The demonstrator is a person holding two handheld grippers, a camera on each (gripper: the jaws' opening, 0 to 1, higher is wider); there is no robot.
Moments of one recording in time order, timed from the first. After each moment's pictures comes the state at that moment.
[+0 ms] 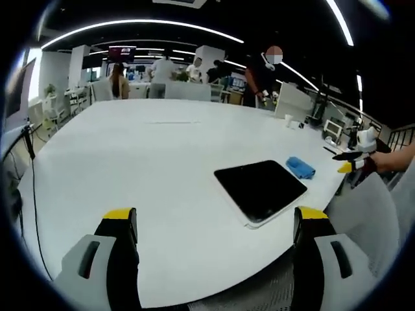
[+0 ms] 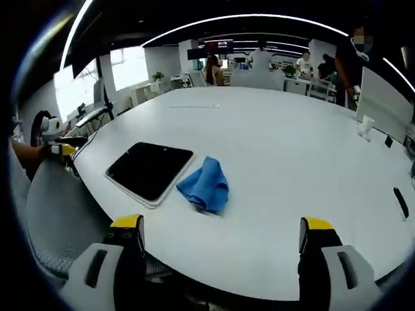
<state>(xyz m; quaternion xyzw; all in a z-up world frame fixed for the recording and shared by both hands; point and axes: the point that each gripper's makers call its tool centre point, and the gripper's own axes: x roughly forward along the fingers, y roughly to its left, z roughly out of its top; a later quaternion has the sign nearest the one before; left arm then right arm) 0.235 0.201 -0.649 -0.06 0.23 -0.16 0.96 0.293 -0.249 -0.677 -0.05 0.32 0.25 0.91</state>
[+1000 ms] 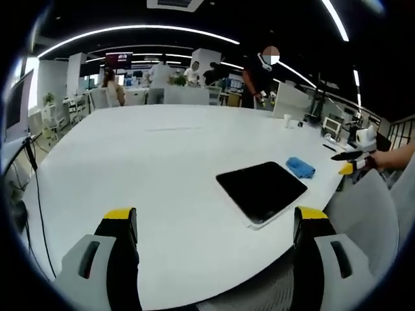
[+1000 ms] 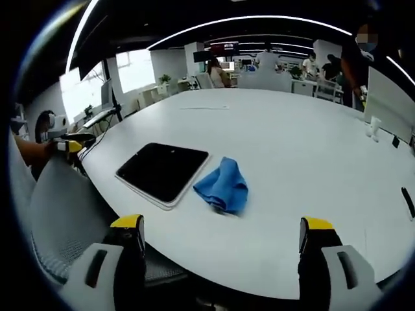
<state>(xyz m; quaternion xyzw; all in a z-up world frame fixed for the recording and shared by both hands) 0.236 0.202 -0.638 -0.04 0.22 -0.17 0.96 0.281 -0.226 -0.679 -0.05 0.31 0.28 0.91</state>
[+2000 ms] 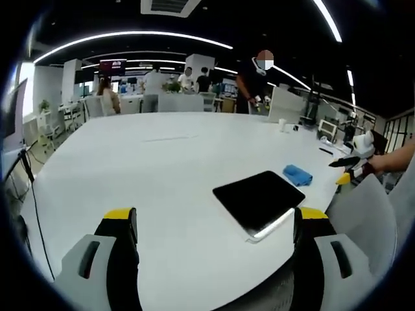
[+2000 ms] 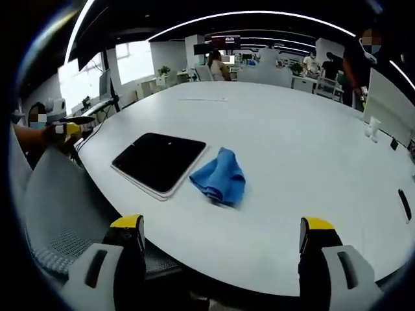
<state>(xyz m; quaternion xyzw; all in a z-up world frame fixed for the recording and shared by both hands) 0.252 0.195 -0.621 -0.03 0.20 -0.19 0.96 0.280 -0.230 -0.686 -0.07 0.33 0.27 0.90</state>
